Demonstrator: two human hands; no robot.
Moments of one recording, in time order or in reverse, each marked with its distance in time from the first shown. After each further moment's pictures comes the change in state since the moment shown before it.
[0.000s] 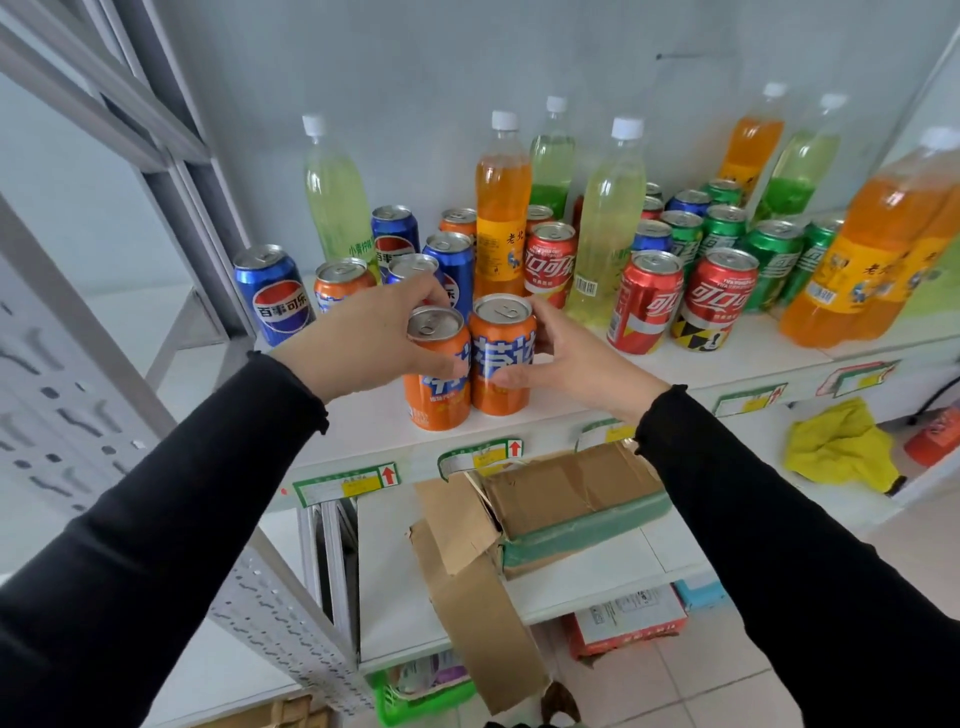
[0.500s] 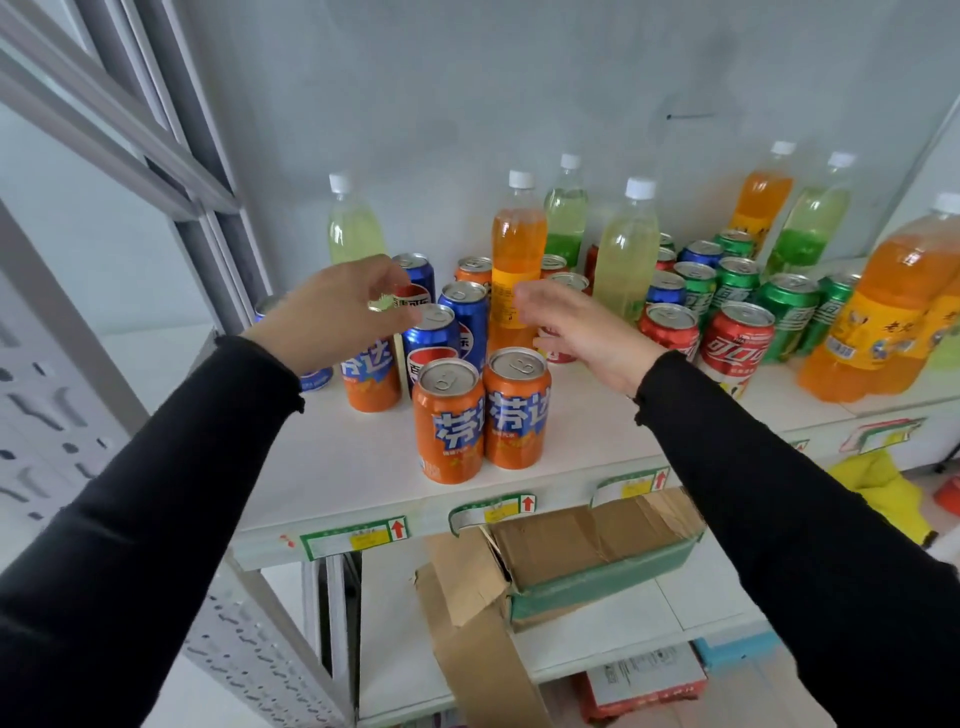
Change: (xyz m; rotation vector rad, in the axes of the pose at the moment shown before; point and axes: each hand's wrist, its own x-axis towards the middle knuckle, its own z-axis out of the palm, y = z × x) left_hand 0.030 -0.029 -0.051 0.026 0.214 -0.030; right_hand 0.059 -0.033 -0.035 0.095 0.068 0.100
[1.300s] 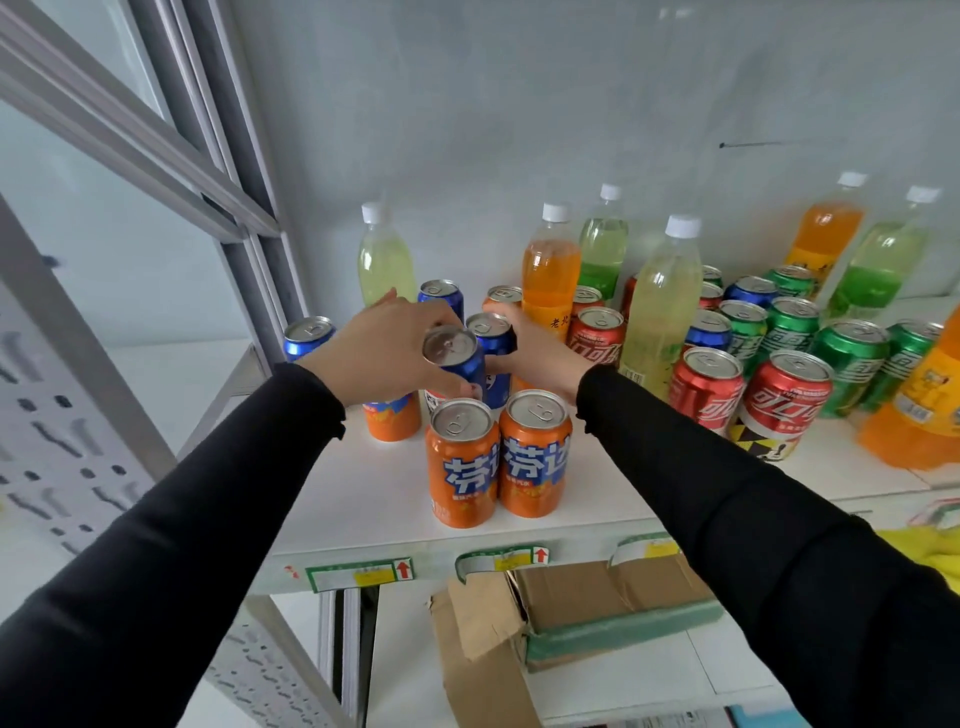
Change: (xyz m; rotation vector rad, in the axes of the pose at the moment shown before) left_hand 0.015 0.023 0.012 0.201 -0.045 0.068; right_hand 0.067 -0.009 0.036 -0.236 -0.128 -0.180
